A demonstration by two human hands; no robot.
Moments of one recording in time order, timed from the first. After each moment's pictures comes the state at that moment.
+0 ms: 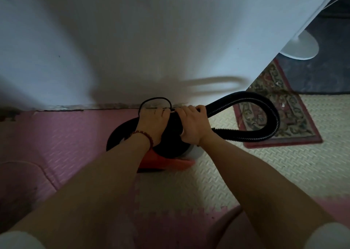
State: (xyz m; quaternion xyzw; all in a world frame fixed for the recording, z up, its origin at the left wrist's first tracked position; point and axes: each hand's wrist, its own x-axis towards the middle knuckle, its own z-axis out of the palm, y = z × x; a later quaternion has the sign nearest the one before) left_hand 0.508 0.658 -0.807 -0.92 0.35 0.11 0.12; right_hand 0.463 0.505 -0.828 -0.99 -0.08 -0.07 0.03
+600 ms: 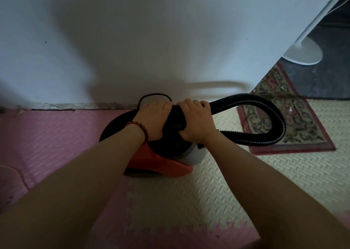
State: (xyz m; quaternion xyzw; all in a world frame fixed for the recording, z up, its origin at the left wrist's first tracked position) left_hand 0.535 0.651 -0.843 -0.91 0.40 0.07 0.00; right_hand 0.478 0.490 -0.864 -0.99 -0.07 -0.15 0.05
